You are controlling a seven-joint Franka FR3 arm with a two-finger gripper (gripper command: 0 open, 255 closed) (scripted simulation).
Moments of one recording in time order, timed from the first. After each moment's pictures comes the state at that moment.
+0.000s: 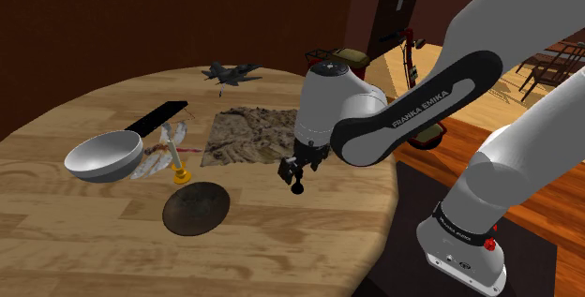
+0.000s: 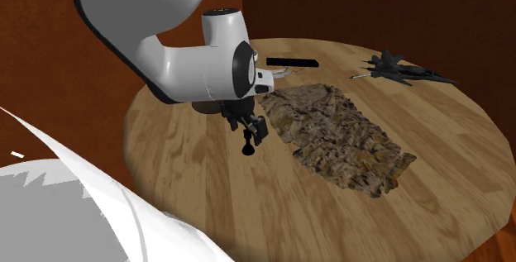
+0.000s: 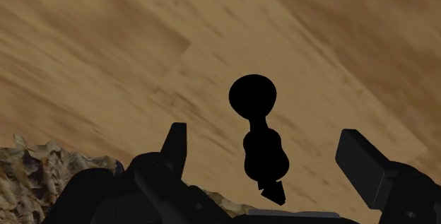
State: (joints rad) arm -0.07 -0.26 0.70 -2.65 0.11 2.56 0.68
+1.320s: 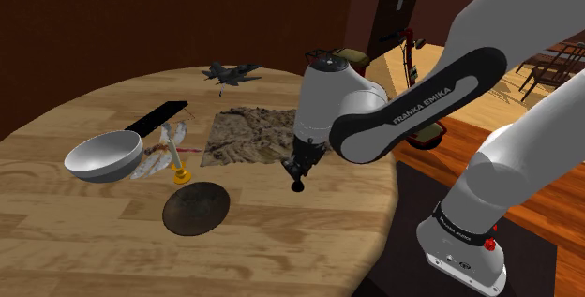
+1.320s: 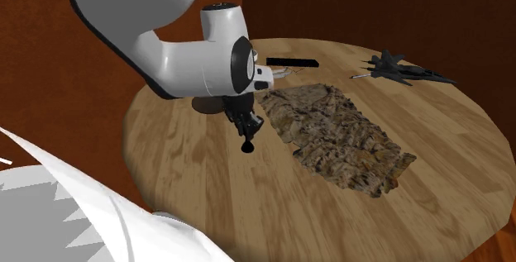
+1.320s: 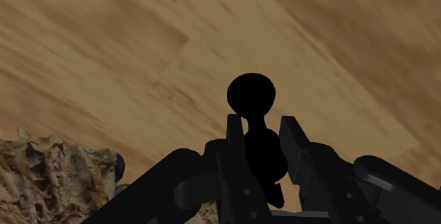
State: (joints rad) arm -0.06 -0.27 0.70 -2.64 0.13 2.53 0.67
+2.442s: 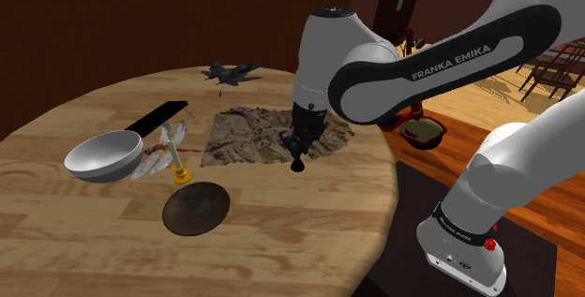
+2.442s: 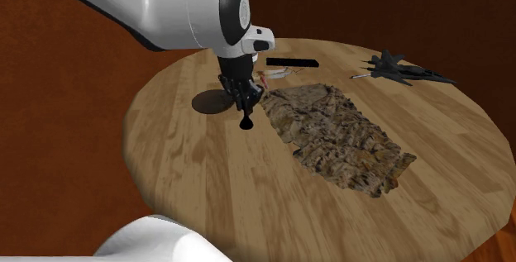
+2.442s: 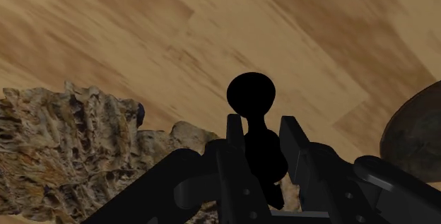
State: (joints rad) arm -0.01 -0.42 0.62 -2.52 0.19 2.27 0.60
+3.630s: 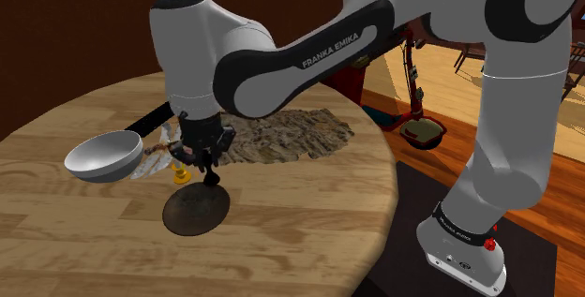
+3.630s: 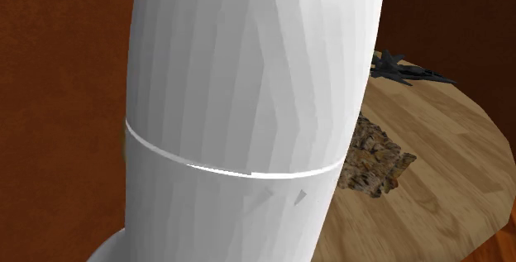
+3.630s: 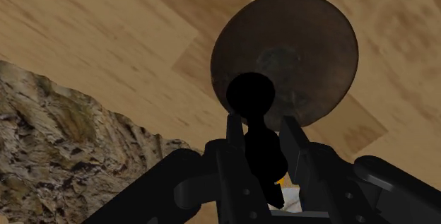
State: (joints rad) arm 0.08 0.37 0.82 -1.74 -0.44 2.04 1.19
